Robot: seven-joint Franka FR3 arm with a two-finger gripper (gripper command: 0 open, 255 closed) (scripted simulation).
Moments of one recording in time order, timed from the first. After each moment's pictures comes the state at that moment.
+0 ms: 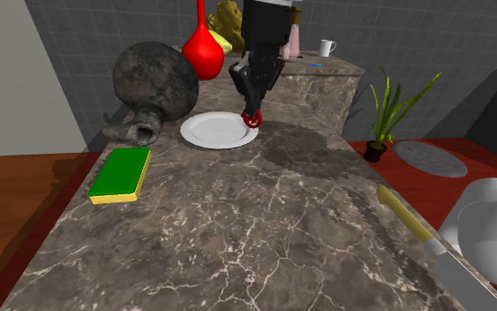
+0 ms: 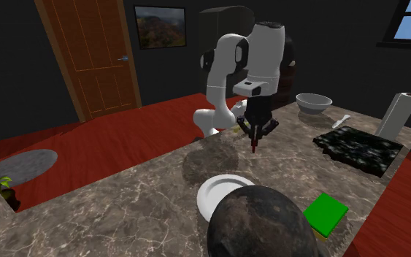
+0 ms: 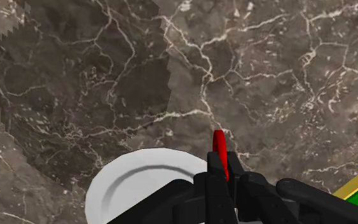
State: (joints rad) arm 0.18 -0.26 0.40 -1.77 0.08 1.62 0.34
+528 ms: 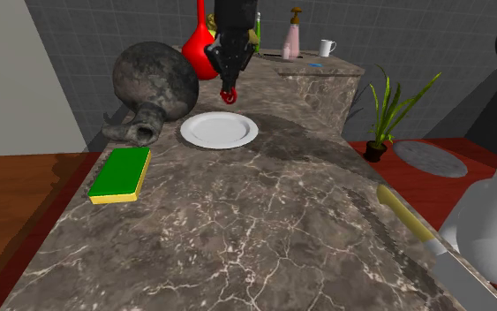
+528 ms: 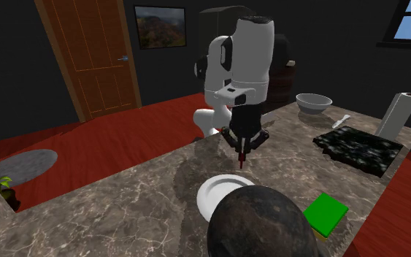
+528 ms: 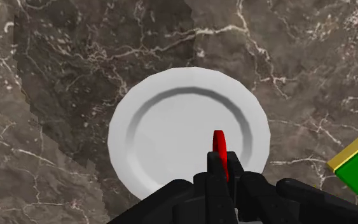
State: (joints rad) arm 0.14 0.03 0.38 -1.46 -0.02 1.57 0.29
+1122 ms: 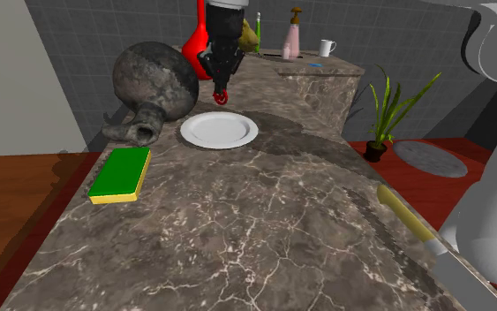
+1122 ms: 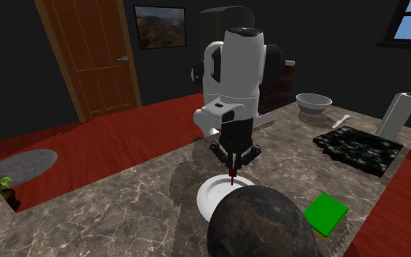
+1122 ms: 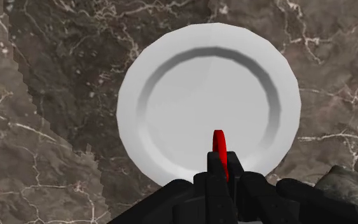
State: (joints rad) arm 0.13 0.15 0.37 -1.36 -0.06 1.59 0.27
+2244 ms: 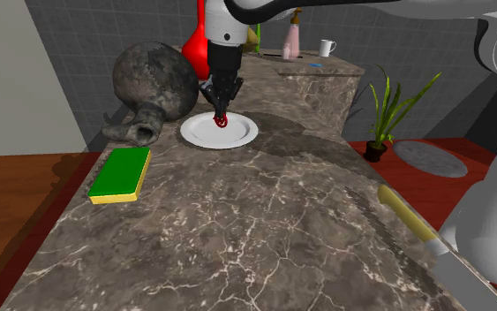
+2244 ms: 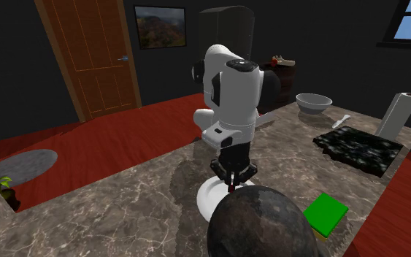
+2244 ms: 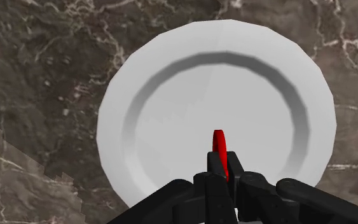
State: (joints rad) arm 0.12 0.11 0.37 -1.58 -0.05 1.77 0.26
